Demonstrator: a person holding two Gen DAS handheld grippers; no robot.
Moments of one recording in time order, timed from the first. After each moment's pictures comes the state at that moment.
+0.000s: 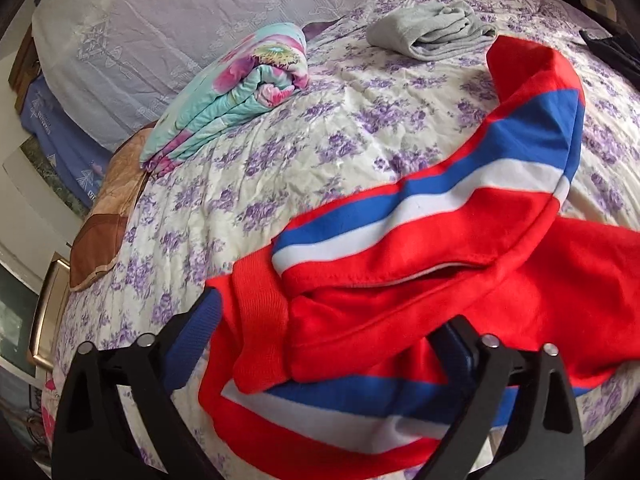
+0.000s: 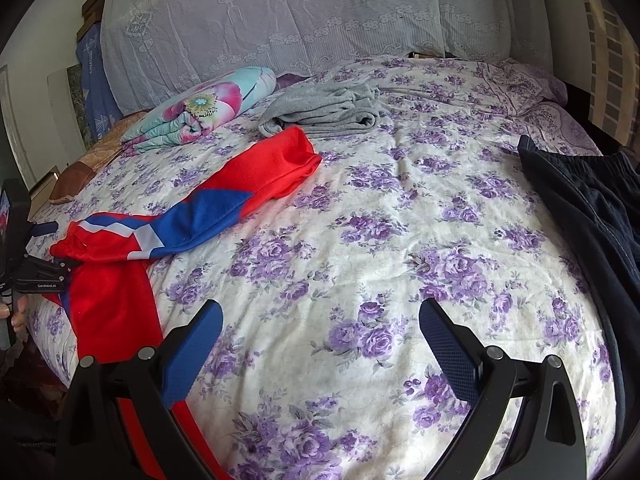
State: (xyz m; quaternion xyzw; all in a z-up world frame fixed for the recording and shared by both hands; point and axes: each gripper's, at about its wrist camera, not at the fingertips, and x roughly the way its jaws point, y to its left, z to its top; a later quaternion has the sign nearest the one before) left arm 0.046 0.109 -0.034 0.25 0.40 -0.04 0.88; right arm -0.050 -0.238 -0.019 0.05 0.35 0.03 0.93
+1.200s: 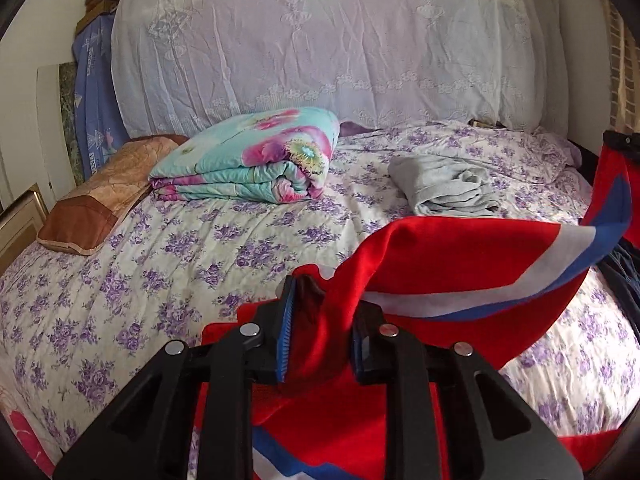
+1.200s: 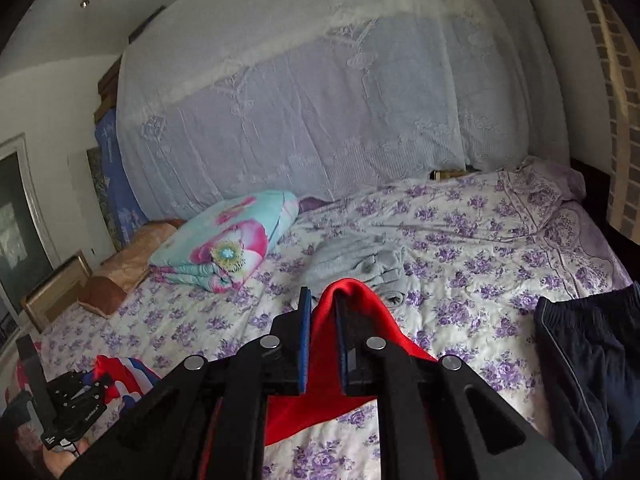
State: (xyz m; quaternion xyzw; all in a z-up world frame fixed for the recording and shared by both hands) left arm 0.074 0.100 0.056 0.03 0.31 -0.02 0.95; right arm 0.111 -0.239 0.159 0.06 0.31 0.04 0.95
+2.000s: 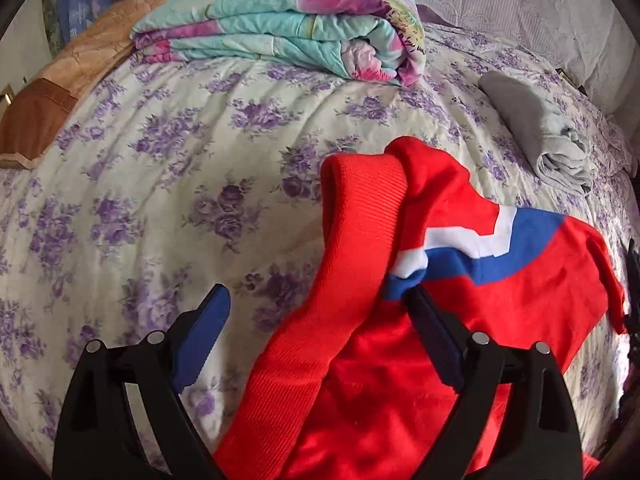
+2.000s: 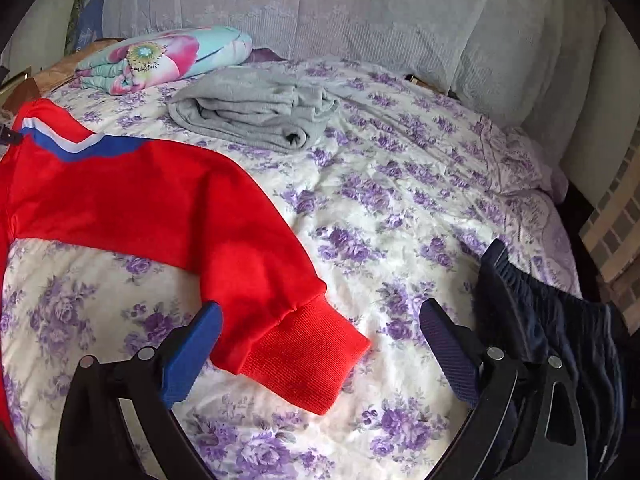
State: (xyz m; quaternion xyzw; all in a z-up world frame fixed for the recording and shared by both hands) left arm 0.227 0.195 -0.044 -0.06 0.52 -0.03 0.85; right arm 0.116 -0.329 -0.031 -0.11 0.40 -0.02 0.91
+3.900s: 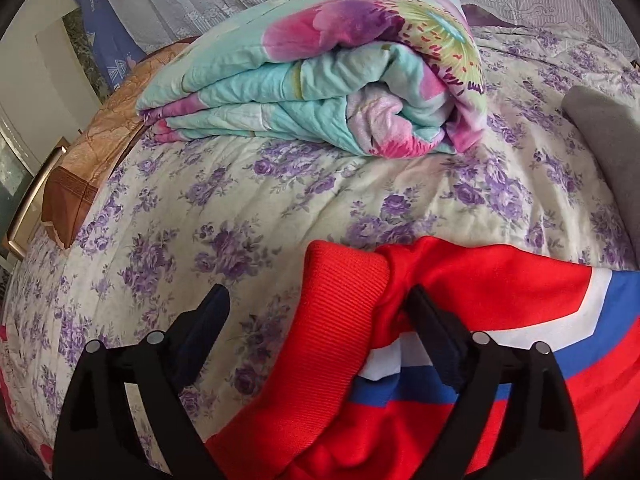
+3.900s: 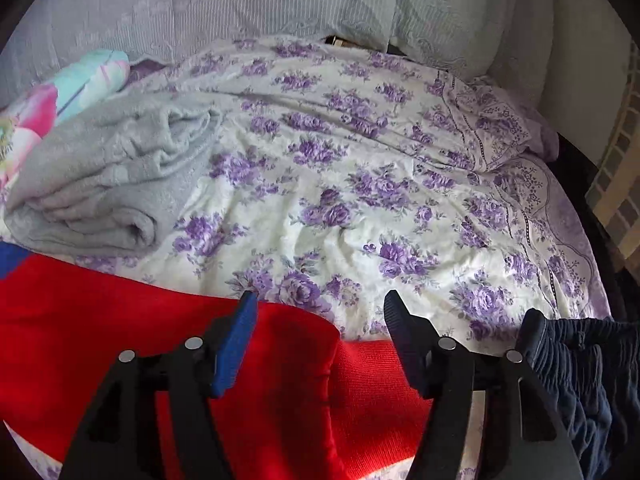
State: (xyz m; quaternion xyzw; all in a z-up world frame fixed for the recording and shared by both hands) left arm 0.343 0.133 -0.050 0.05 0.47 0.13 0.87; right arm 0.258 -0.373 -0.021 -0.02 0.38 -0.13 0.92
